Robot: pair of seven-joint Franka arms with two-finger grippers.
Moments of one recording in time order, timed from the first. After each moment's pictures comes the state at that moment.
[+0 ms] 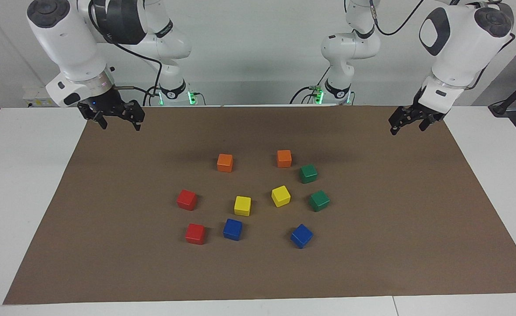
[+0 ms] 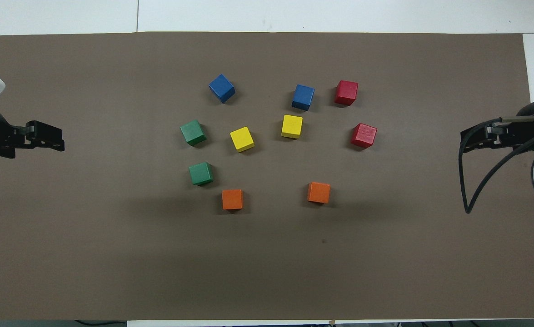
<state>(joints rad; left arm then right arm) -0.01 -0.02 -0.04 -1.71 0.00 1.65 -0.12 -0.02 -0.01 0.04 -1.66 -0.03 1.58 0.09</state>
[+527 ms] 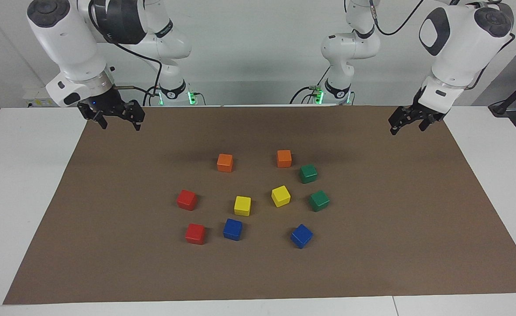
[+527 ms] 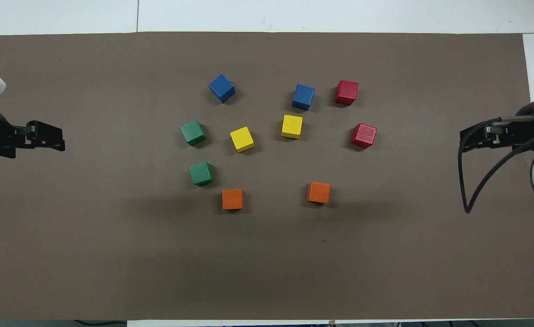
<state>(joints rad) -0.01 -0.02 -0.04 -1.71 0.00 1.65 -0.12 -0.01 -0.01 0.04 -1.66 -0.03 1.59 0.11</state>
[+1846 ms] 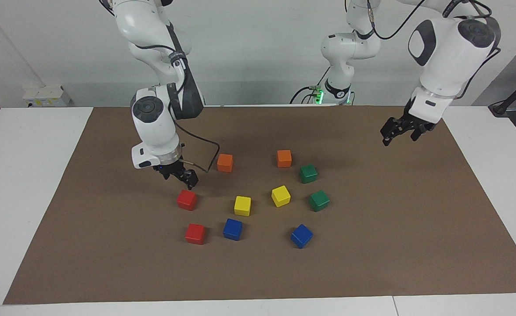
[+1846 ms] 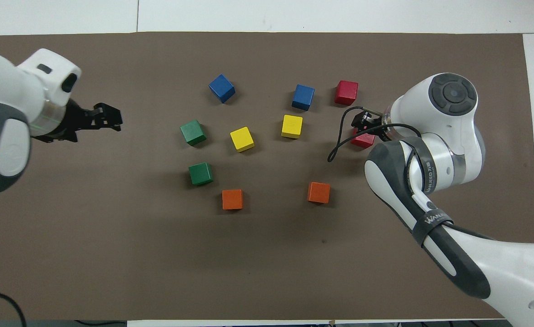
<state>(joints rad) -0.16 0.14 -0.06 -1.76 0.00 1.91 -0.41 0.16 0.29 0.05 -1.90 -0.03 2.21 0.72</state>
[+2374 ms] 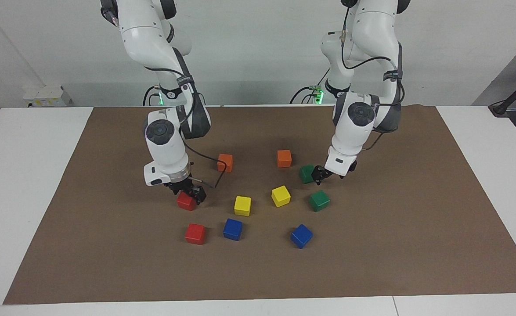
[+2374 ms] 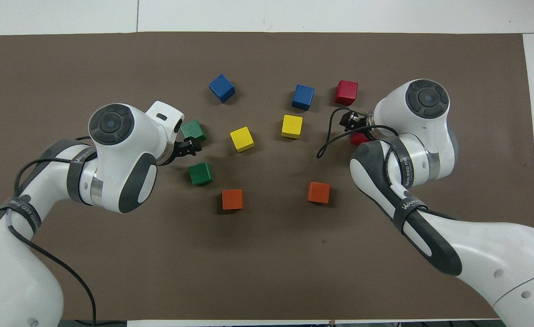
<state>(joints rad) -0.33 0.24 -0.06 -2.04 0.00 2.29 -0.63 0.18 0.38 0.05 -1.88 -0.03 2.31 0.73</state>
